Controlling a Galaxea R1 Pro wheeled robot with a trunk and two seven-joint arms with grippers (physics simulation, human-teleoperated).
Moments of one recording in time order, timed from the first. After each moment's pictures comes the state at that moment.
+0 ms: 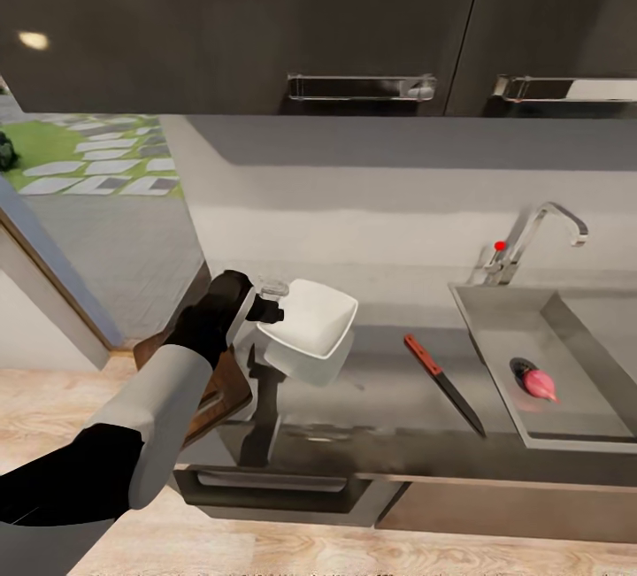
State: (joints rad) left arm -1.12 -0.14 -0.12 -0.71 -0.08 0.99 -0.04; right arm -0.01 -0.05 -0.14 -0.03 -0.03 -0.31 -0.01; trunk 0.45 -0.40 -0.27
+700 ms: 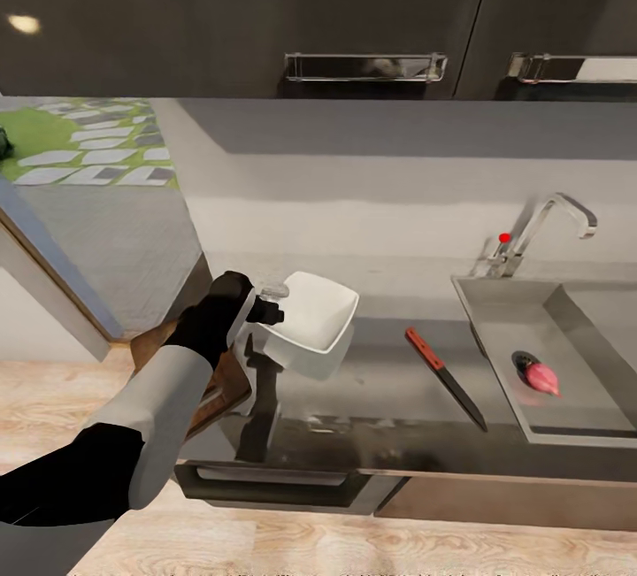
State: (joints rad) left arm -1.12 -0.14 -0.12 -0.70 -0.08 0.99 -0.04; right arm -0.01 -0.05 -0.14 -0.03 -0.03 -0.31 -0.01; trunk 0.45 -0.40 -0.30
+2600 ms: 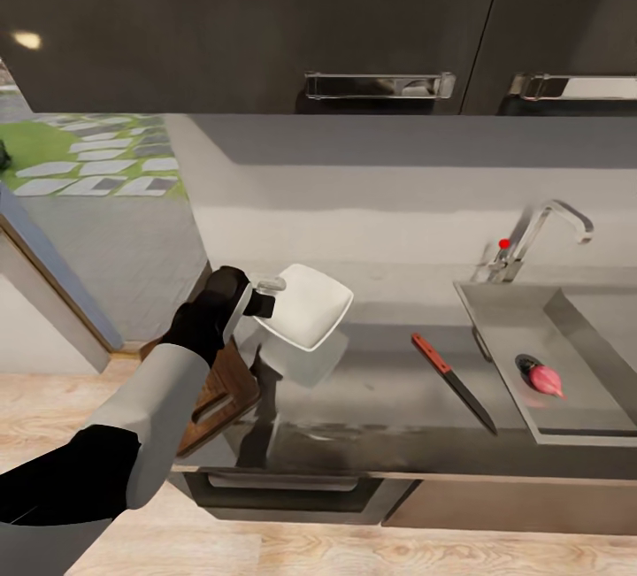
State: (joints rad) left arm -1.12 -0.13 -0.12 -0.76 -0.09 0.99 -0.03; right arm -0.01 -0.05 -0.14 -0.03 -0.03 -0.31 0.00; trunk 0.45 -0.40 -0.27
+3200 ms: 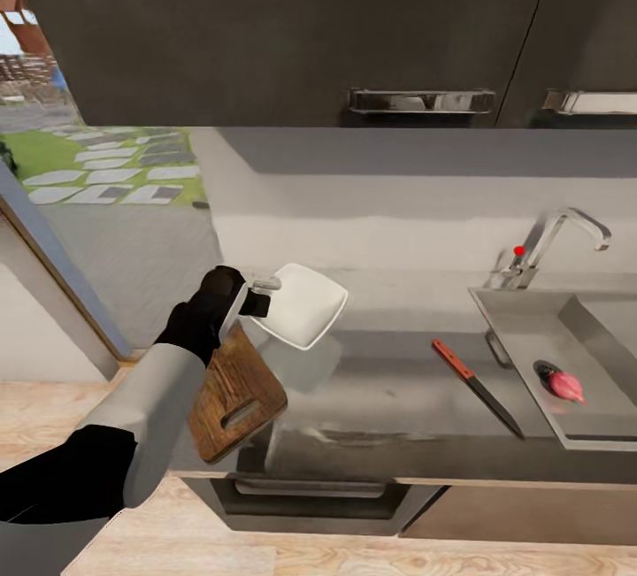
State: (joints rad) left arm -1.12 -0.11 -0.11 -0.76 -0.09 0.99 -0.03; right arm -0.01 -0.05 -0.14 -0.03 -0.03 -0.31 0.00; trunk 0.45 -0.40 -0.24
